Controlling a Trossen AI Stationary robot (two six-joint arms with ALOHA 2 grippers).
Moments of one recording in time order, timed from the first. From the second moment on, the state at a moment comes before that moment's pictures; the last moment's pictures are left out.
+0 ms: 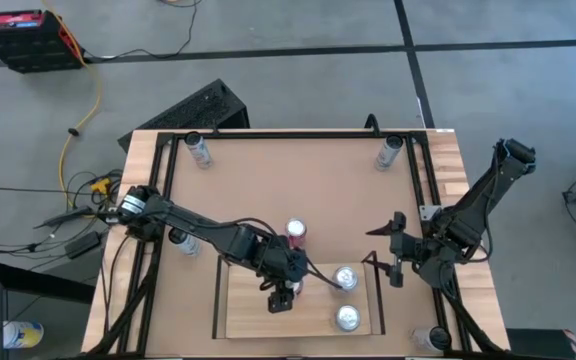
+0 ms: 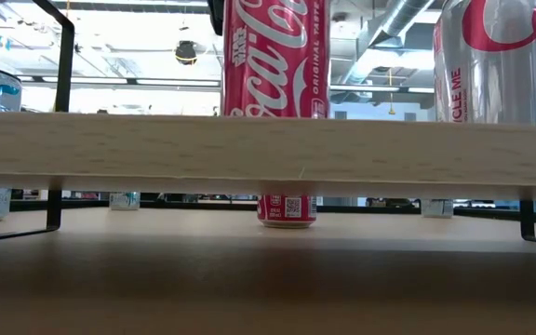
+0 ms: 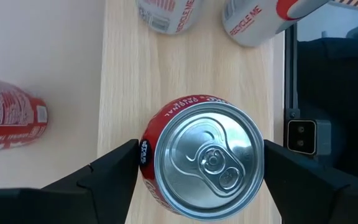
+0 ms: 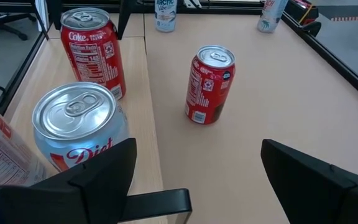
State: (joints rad) left arm -0.34 1.93 1.77 -0.79 0.02 -0.48; right arm 0.85 0.97 0.68 -0.49 0.88 0.60
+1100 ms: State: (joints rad) left arm -0.31 1.93 1.77 -0.68 -0.02 -0.46; right arm 0.85 0.97 0.68 -0.49 0.86 0.59
